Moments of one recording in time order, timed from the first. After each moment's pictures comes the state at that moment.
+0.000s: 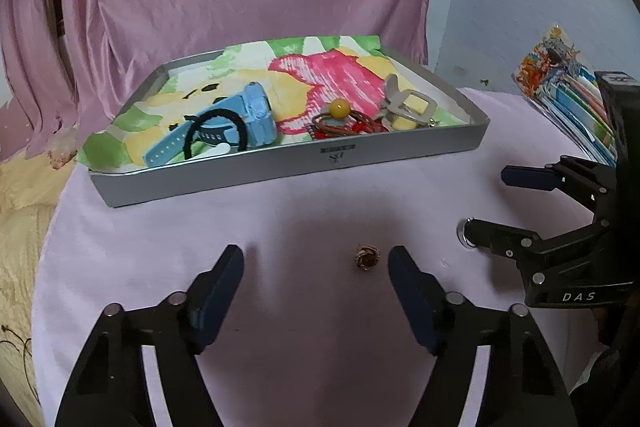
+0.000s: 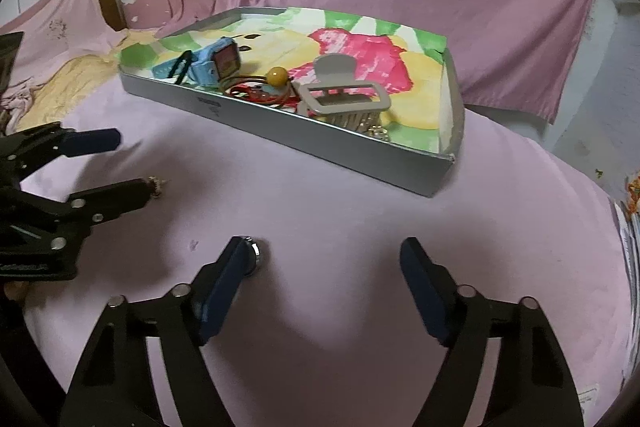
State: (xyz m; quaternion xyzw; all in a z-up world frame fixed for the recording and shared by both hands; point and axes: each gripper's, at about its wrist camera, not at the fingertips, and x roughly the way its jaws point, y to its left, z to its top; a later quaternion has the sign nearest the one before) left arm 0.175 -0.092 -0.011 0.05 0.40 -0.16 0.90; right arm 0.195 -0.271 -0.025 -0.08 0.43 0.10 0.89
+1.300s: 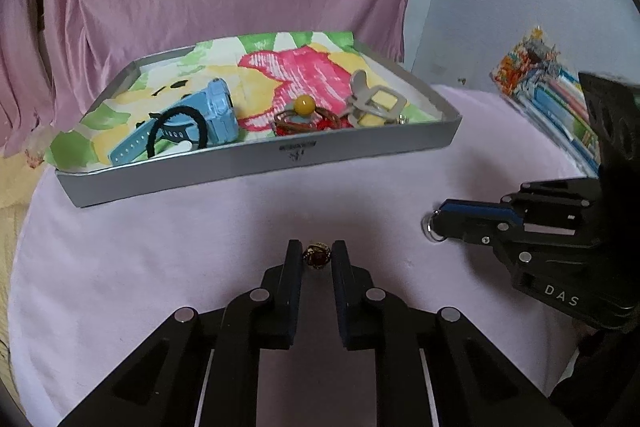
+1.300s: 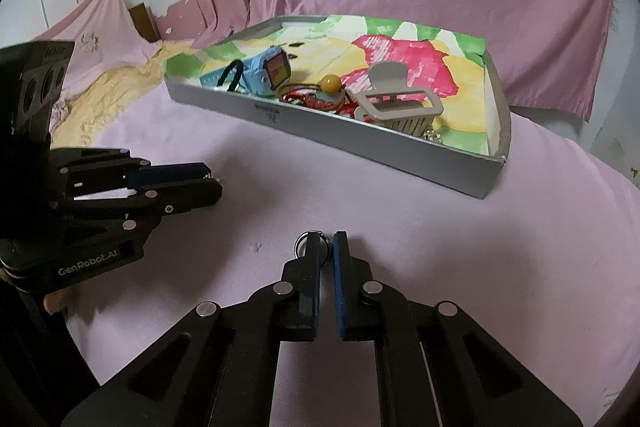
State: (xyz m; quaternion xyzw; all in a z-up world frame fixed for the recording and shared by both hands) left arm 0.175 -0.102 -0.012 0.02 0.40 -0.20 0.90; right arm 0.188 -0.261 -0.025 -0.04 0.42 0.17 0.89
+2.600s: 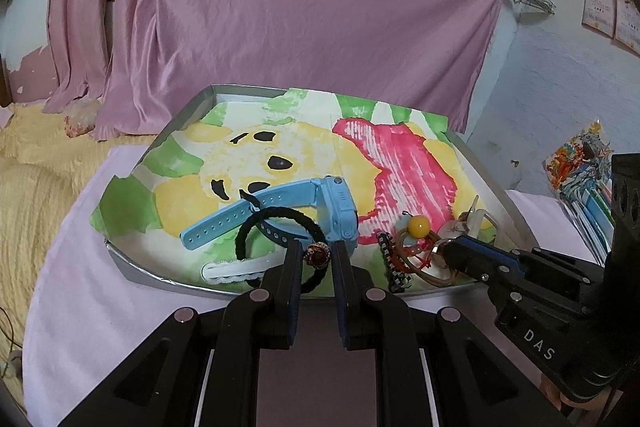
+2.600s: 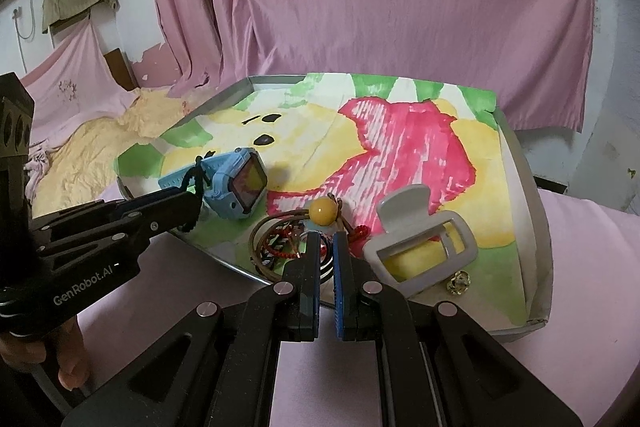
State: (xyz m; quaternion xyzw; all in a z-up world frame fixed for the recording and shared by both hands) left arm 0.248 -0.055 0.004 -0.07 0.36 -0.10 0.93; right arm 0.263 -0.226 -0.010 0.00 0.37 0.12 0.92
